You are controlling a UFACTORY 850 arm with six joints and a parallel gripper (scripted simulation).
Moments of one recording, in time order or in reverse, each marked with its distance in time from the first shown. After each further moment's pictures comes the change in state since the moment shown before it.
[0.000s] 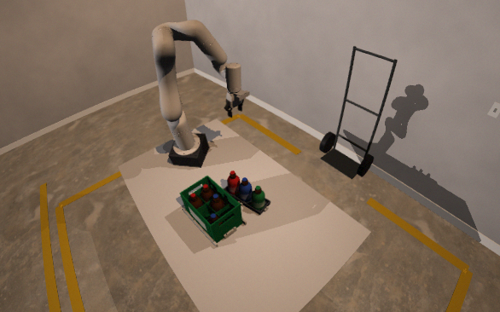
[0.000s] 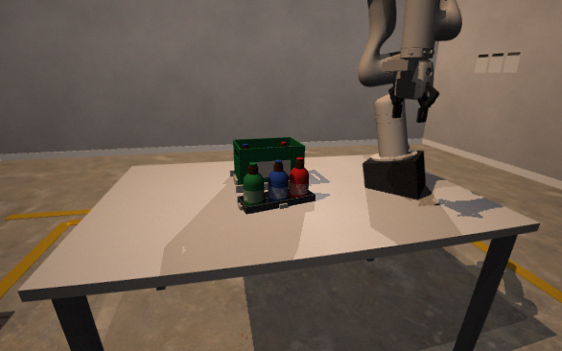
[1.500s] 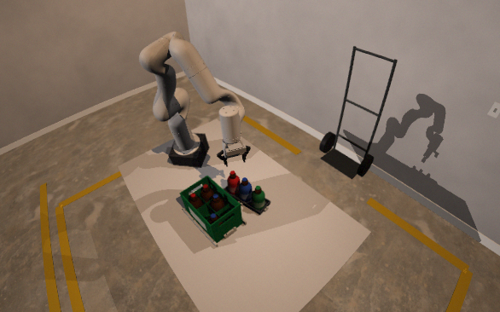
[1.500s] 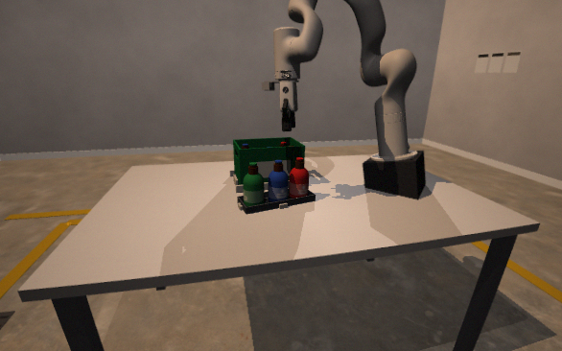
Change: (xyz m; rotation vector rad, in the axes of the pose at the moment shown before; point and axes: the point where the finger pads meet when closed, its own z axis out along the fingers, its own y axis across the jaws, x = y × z) arm 0.256 0.284 0.054 0.059 -0.010 0.594
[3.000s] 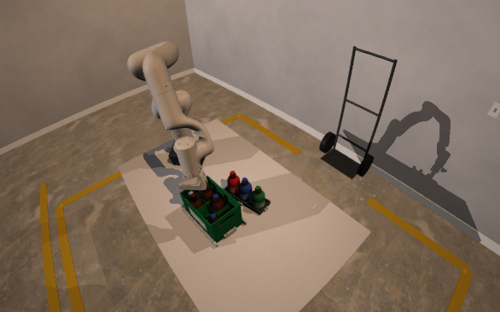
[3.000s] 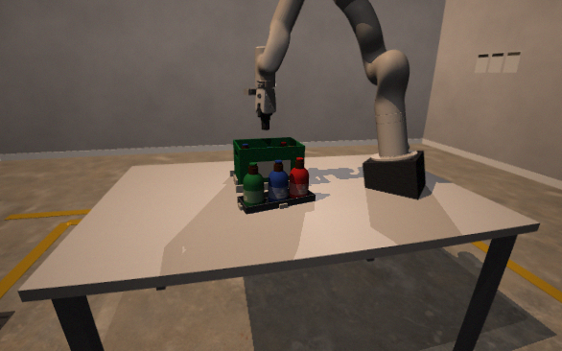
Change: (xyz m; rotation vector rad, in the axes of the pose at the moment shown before) arm 0.137 0.212 0.018 -0.023 0.060 0.310
